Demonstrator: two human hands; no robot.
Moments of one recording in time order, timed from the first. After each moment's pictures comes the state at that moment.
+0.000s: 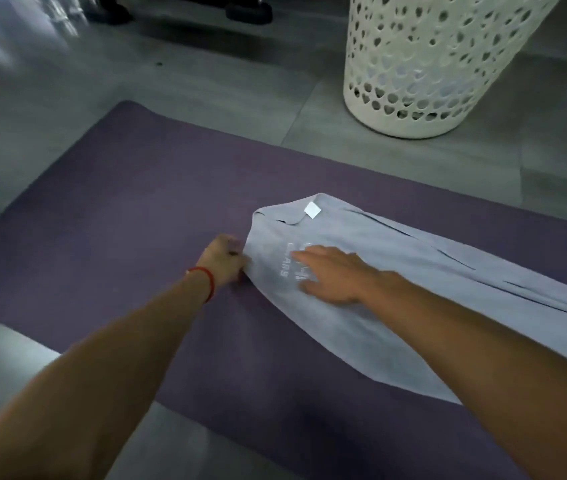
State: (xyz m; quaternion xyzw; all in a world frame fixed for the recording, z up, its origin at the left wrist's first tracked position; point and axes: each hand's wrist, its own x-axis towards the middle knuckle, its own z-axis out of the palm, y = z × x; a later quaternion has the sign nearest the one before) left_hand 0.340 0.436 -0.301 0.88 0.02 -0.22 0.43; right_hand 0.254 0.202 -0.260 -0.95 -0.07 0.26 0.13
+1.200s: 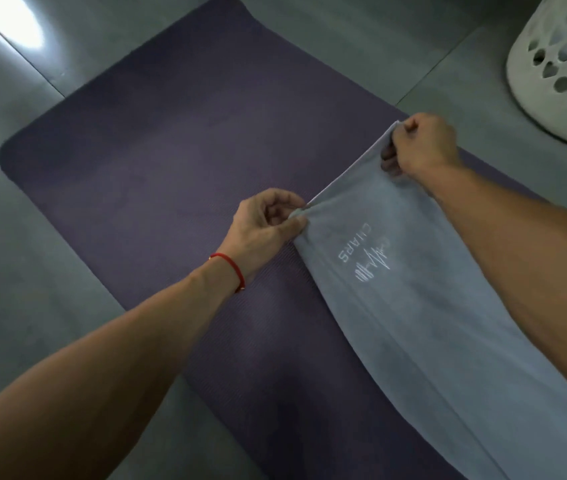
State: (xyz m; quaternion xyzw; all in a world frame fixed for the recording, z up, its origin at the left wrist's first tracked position) left_hand 0.325 0.455 -0.288 0.75 0.07 -0.07 0.65; right_hand 0.470 0.215 -0.278 -0.90 0.15 0.01 0.42
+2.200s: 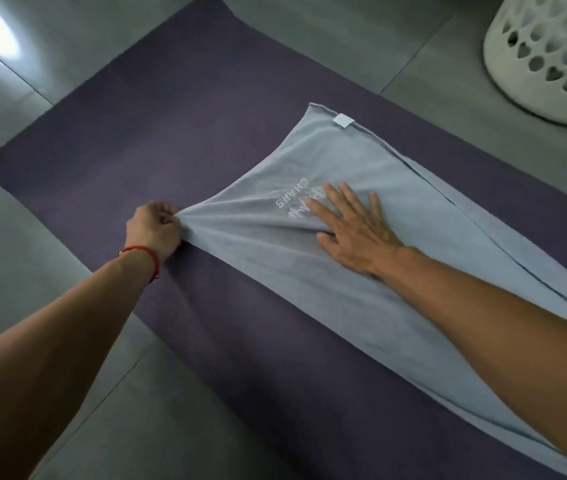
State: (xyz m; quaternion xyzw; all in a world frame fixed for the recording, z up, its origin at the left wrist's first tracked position) left_hand 0.325 0.596 -0.332 0.87 0.31 -0.05 0.38; right_hand 0.340 0.250 -0.338 -0.96 -0.21 0.15 0.01
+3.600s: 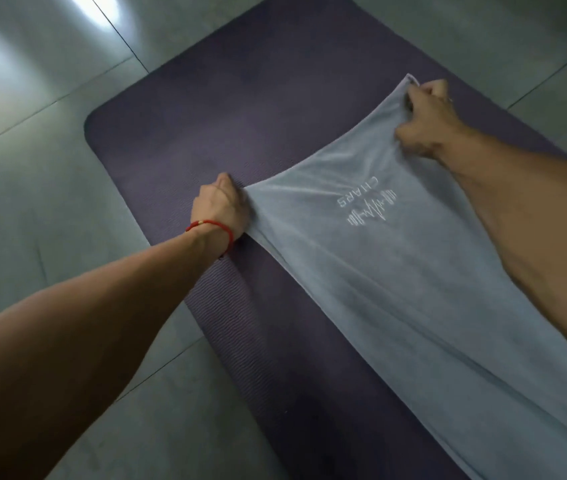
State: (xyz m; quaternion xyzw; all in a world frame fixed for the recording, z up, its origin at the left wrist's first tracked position) left_hand 0.352 0.601 -0.322 0.95 0.27 -0.08 0.16; right_hand 0.548 0.323 -0.312 -0.97 -0.09 0.12 0.21
